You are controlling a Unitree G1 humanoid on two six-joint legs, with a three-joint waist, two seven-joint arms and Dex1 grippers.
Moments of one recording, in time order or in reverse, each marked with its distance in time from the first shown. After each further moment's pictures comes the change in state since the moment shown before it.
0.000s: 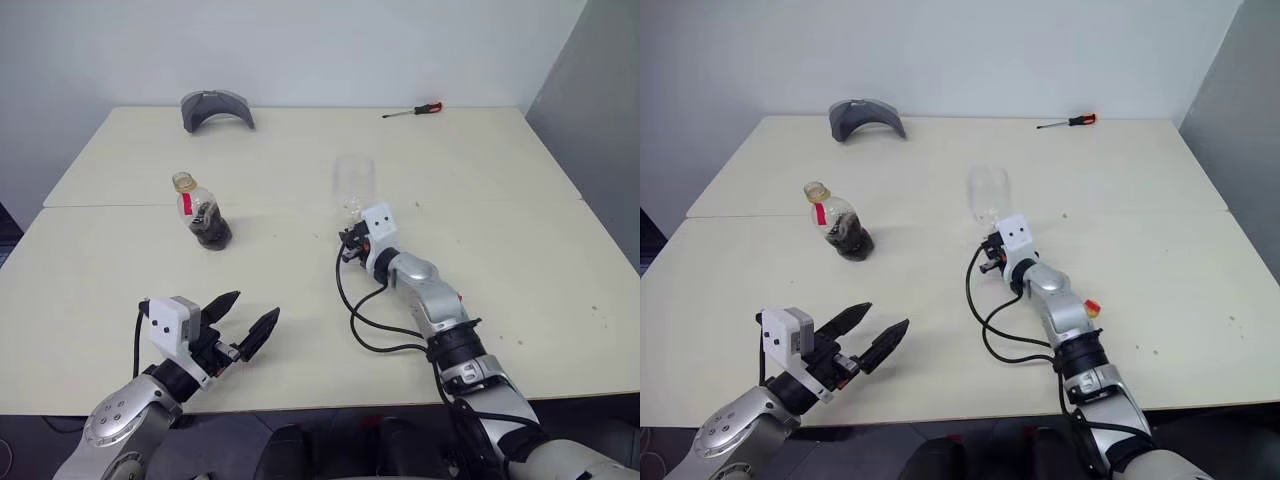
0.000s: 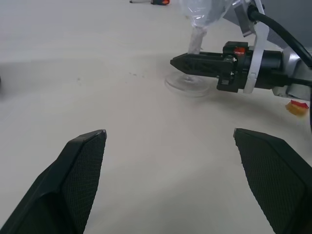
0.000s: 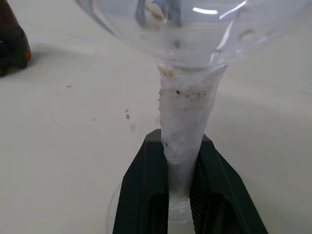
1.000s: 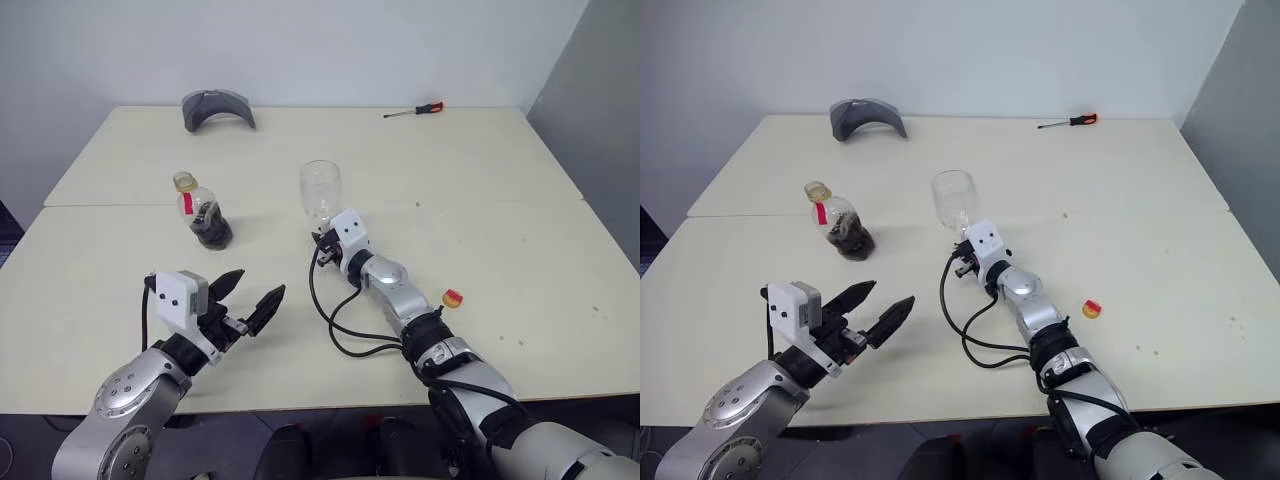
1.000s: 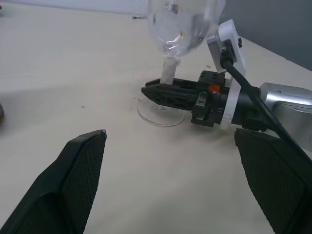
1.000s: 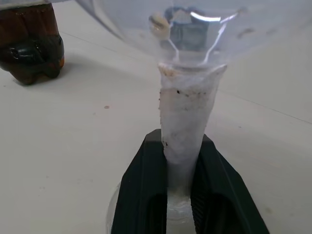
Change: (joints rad) left arm -0.133 0.018 -0.016 -0.024 -0.033 0.107 0.107; right arm -0.096 0.067 0.028 0.365 -0.076 -0.368 0.009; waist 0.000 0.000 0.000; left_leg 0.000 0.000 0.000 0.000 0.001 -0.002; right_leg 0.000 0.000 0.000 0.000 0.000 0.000
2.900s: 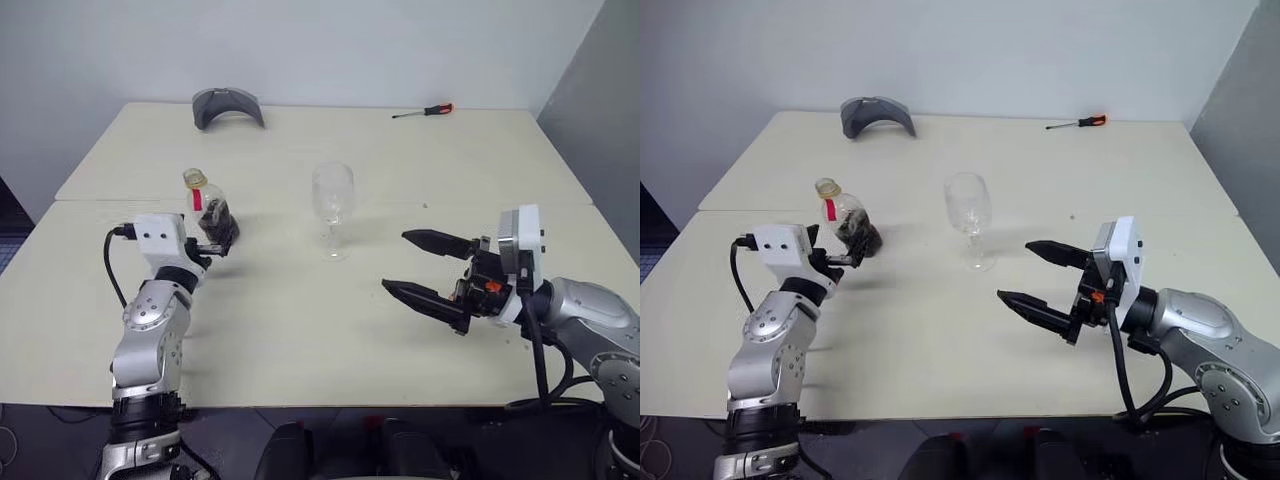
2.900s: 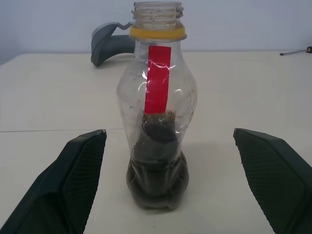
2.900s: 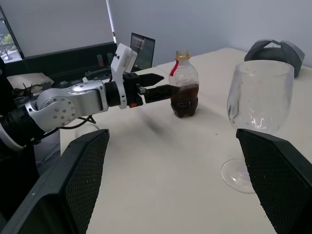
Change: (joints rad) left arm -0.474 -0.081 0.019 0.642 0.364 -0.326 0.187; right arm 0.579 -0.760 -0.276 -1.577 0.940 0.852 0.264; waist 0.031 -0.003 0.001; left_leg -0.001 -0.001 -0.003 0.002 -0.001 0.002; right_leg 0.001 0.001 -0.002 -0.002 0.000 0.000
